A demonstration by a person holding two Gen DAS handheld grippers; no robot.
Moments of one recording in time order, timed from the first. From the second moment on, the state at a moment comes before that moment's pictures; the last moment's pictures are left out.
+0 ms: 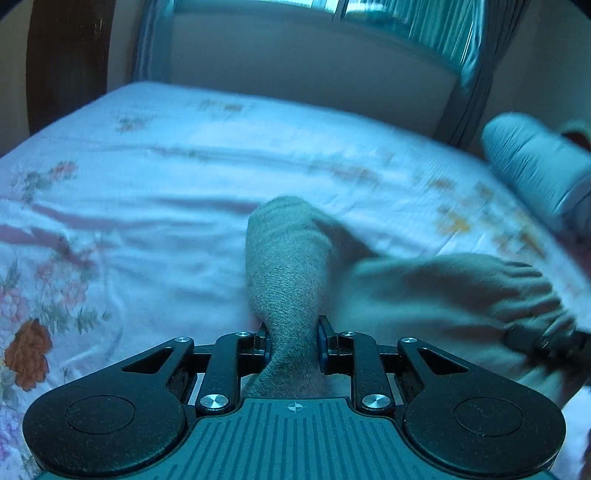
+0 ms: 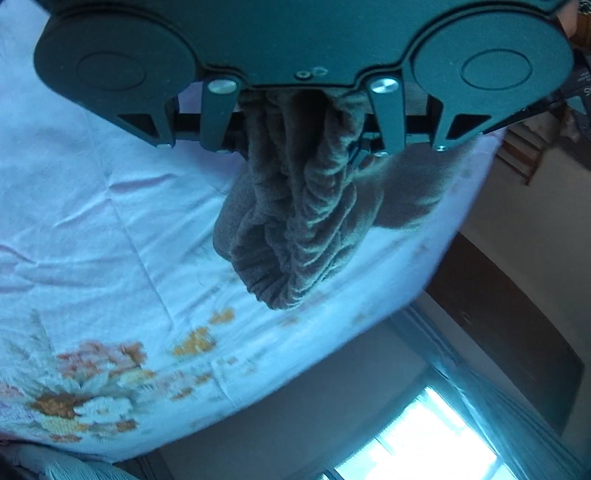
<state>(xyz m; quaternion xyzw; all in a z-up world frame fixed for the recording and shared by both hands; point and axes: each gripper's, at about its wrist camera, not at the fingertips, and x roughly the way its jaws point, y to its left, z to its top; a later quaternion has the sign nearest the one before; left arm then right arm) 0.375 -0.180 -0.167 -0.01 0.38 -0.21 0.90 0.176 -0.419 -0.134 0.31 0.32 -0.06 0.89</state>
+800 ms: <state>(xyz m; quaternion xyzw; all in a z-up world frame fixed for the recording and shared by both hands) 0.123 -0.092 -0.006 0.07 0.29 -0.14 0.94 -0.040 -0.299 0.000 0.18 0.23 -0.09 0.95</state>
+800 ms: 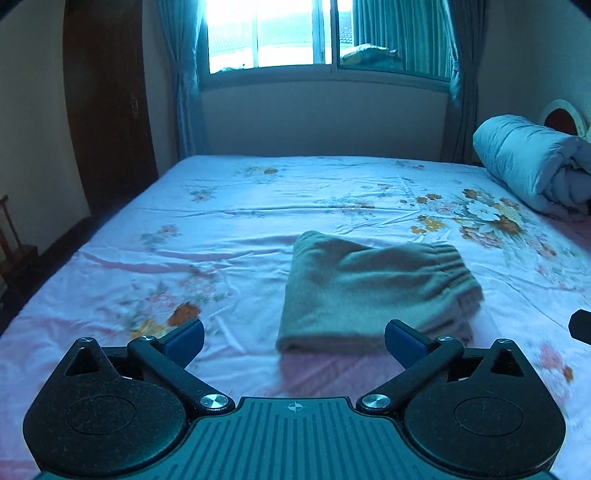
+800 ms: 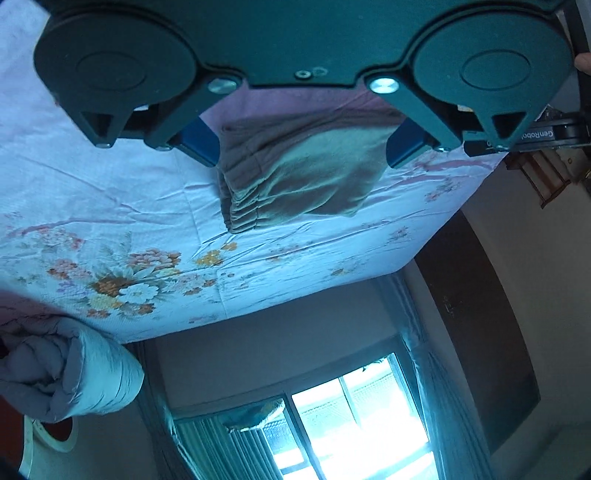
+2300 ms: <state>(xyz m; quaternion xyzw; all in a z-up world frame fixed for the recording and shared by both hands) 0.033 -0.072 0.021 0.05 0.26 -0.16 0.95 -0.111 -0.250 0.028 0.15 0.18 -0.10 0.97</state>
